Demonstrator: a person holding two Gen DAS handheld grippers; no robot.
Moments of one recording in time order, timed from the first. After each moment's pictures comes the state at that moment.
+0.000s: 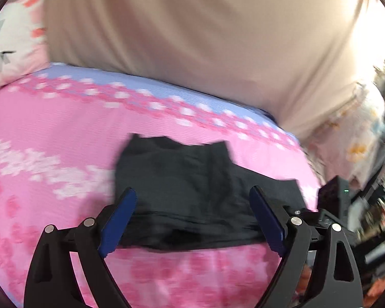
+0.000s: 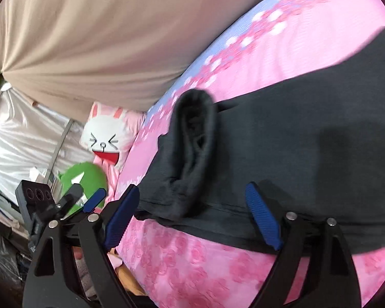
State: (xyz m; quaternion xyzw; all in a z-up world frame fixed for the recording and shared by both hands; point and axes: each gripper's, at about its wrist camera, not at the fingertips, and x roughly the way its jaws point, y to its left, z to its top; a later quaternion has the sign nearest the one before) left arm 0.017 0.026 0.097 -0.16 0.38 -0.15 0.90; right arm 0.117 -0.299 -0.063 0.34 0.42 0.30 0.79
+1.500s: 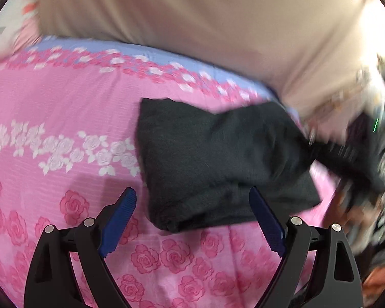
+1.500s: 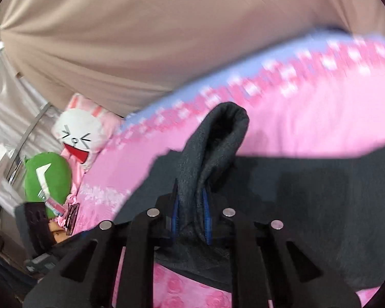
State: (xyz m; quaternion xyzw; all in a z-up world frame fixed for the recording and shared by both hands) left arm 0.024 0.006 0.049 -0.11 0.44 -0.19 0.87; right arm 0.150 -0.299 -0.002 0.23 0.38 0.25 0.86
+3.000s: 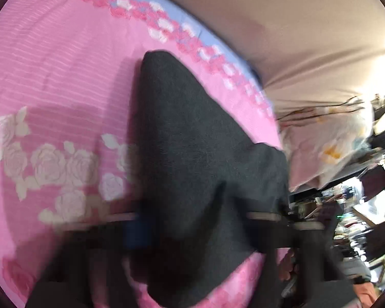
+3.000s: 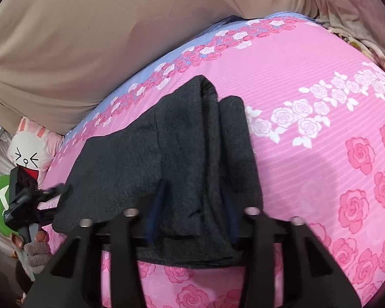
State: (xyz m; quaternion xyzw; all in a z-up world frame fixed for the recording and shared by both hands) left arm 0.120 -0.040 -0.024 -0.28 0.53 -0.28 0.75; right arm 0.082 -0.435 -0.067 0.26 0.40 0.08 0.87
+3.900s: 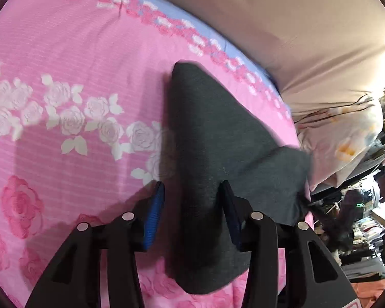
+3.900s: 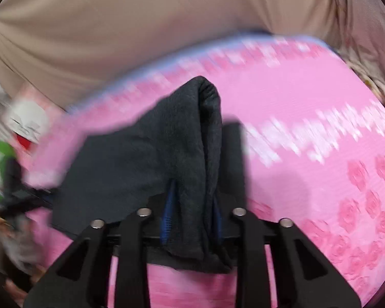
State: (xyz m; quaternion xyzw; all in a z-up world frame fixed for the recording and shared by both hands) left arm 0.072 0.014 -0.017 -0.26 0.50 -0.24 0.79; right arm 0.067 -0.412 -0.069 0.17 0.42 0.07 0.89
